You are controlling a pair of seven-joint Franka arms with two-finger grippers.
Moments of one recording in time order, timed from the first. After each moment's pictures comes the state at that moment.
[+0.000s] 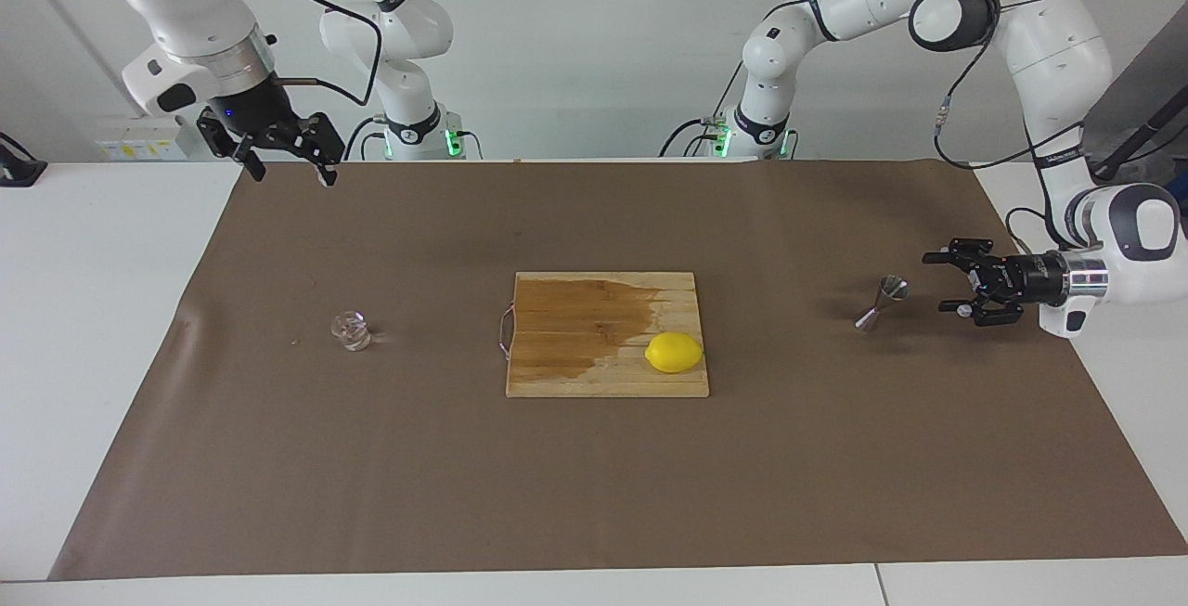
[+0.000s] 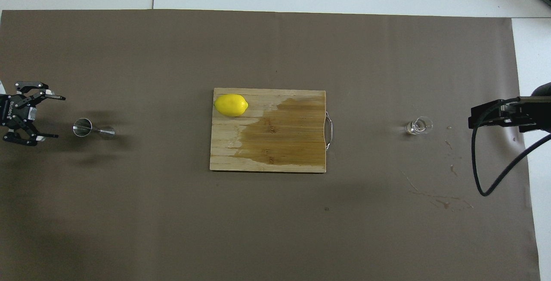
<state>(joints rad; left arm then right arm) 0.81 0.81 -0.41 -1.37 -0.83 1.22 -0.88 0.04 -0.05 -0.03 -1.62 -0.01 1.53 0.11</state>
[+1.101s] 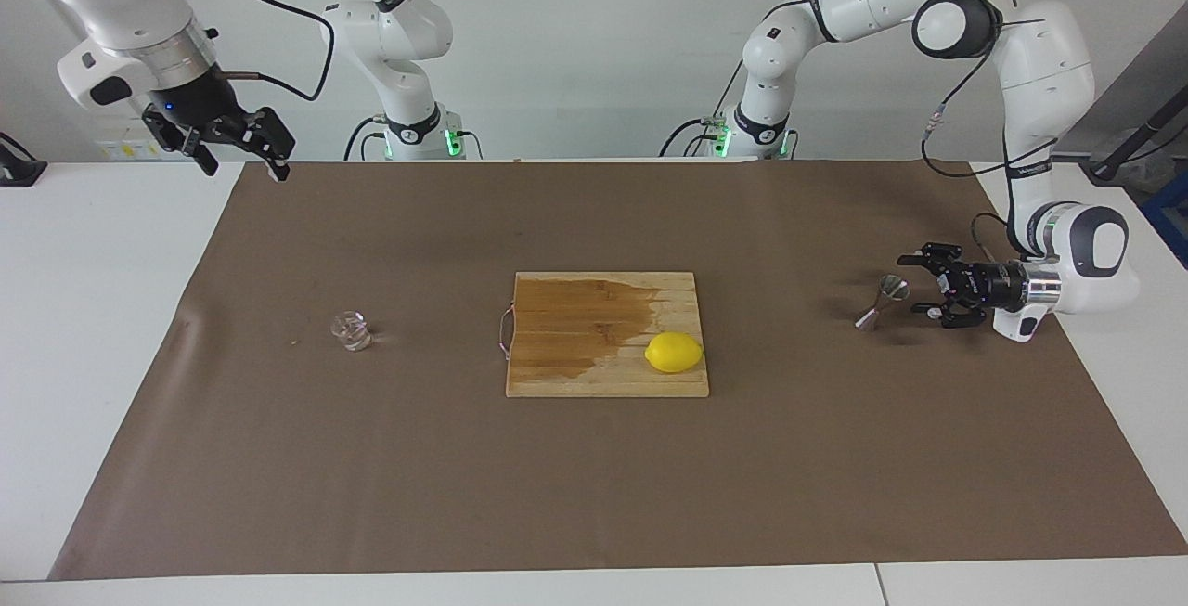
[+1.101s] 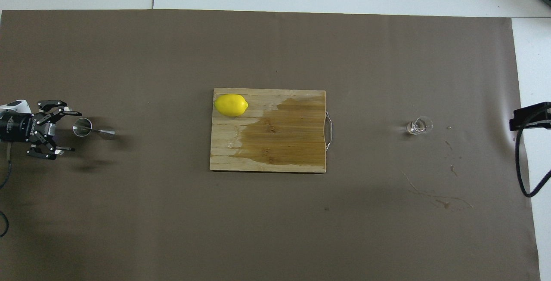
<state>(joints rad) 0.82 0.82 -0.35 -1.52 -0.86 1.25 -0.84 -0.03 -0.06 -0.06 -1.61 -0.08 1.52 0.01</state>
